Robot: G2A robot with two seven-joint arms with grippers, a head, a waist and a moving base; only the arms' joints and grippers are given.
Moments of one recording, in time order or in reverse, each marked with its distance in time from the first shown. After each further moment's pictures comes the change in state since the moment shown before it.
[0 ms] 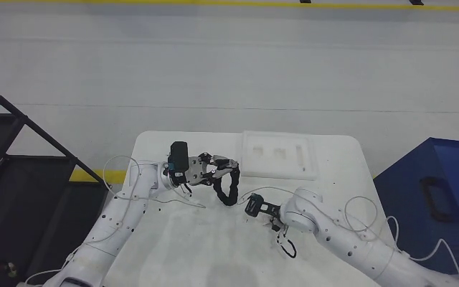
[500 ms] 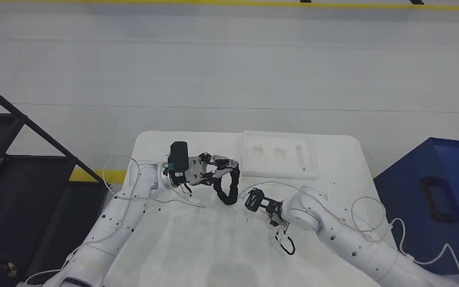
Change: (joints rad) left arm 0.000 0.000 0.000 0.000 0.000 0.000 0.000; right arm -0.039 0.013 0.085 -0.040 0.024 -0.003 -0.040
